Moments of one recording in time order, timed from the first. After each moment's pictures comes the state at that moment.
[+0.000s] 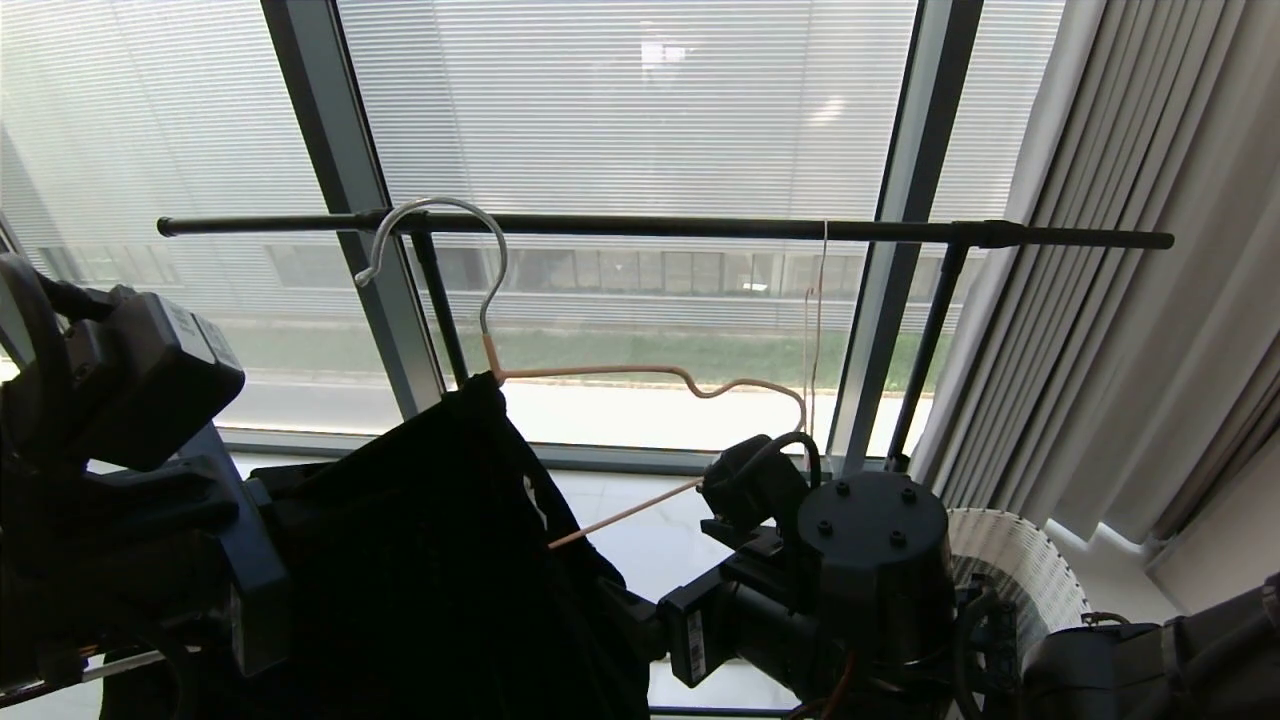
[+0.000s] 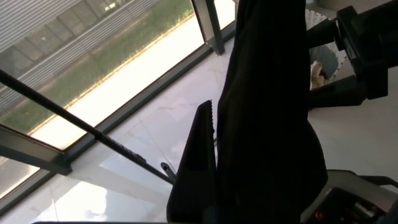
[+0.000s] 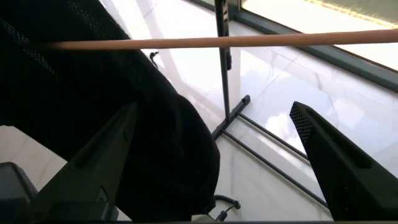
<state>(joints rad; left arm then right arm) -0.45 1.10 -0.68 -0.10 -0.23 0.38 1.10 1.89 -0.78 -0.81 -0.21 0.30</state>
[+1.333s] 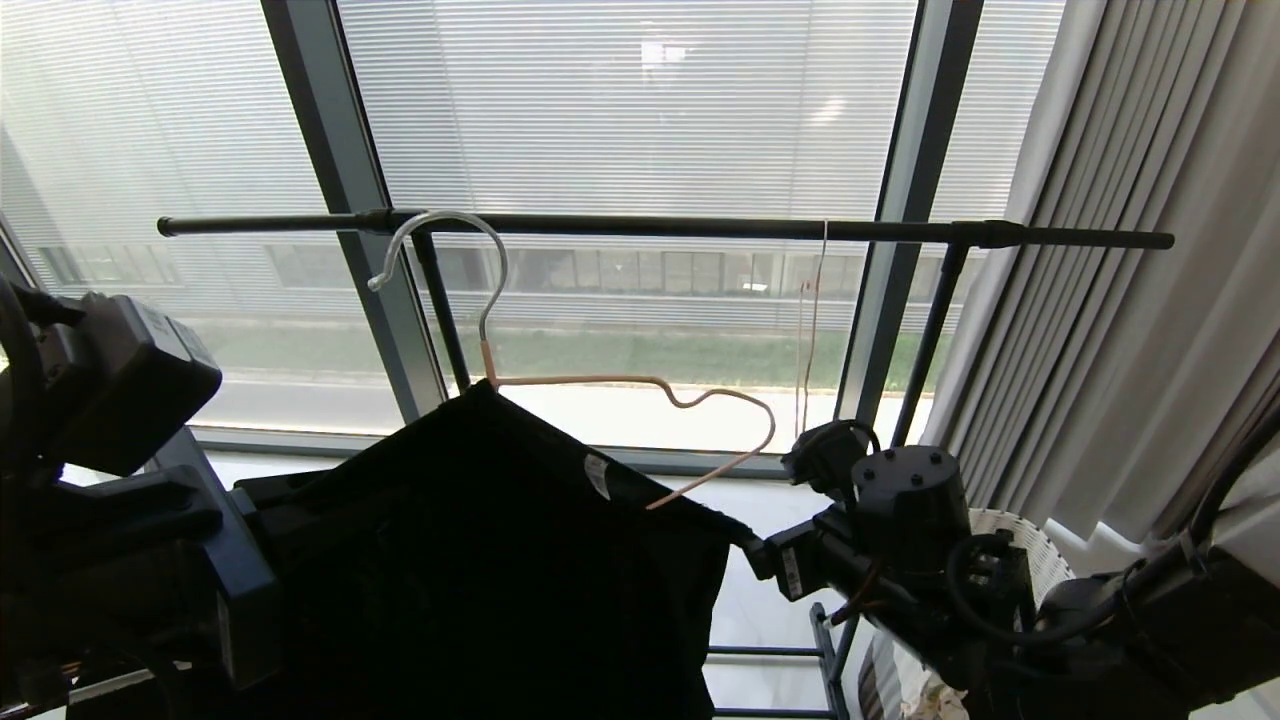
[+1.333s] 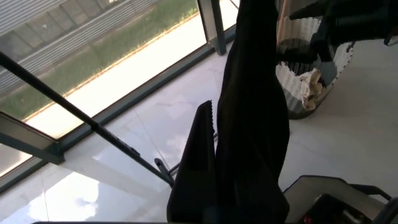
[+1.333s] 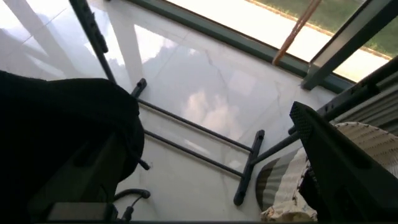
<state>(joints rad) -0.48 1.07 -0.66 -0.10 -0.15 0.31 0.82 1.94 -0.70 -0.83 -0.38 0.11</state>
